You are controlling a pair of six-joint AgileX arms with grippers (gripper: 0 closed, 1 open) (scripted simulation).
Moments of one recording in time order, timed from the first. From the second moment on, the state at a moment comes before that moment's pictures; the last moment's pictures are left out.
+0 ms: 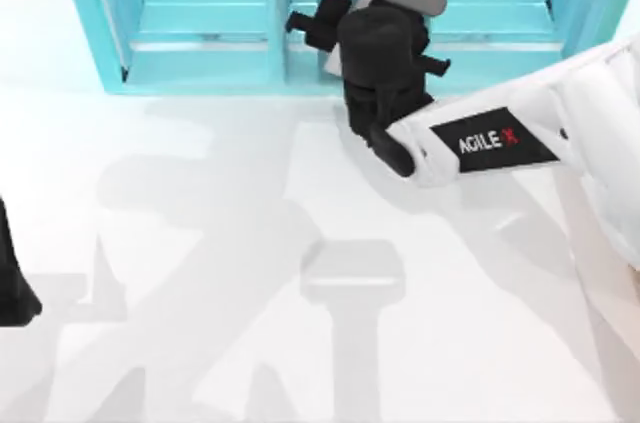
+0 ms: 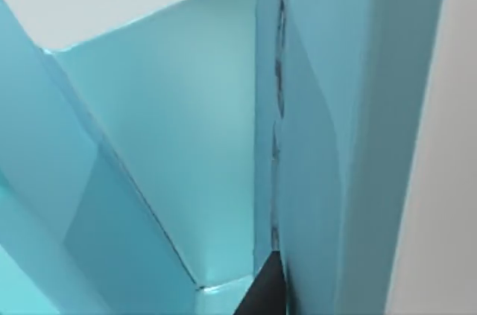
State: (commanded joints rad) left arm 0.00 0.00 0.00 0.00 0.00 0.00; right arm 0.58 2.50 1.60 0.73 0.59 0.49
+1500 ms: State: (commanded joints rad) left arm 0.00 0.00 0.00 0.00 0.00 0.00; right arm 0.91 1.66 1.12 0.34 0.85 0.45
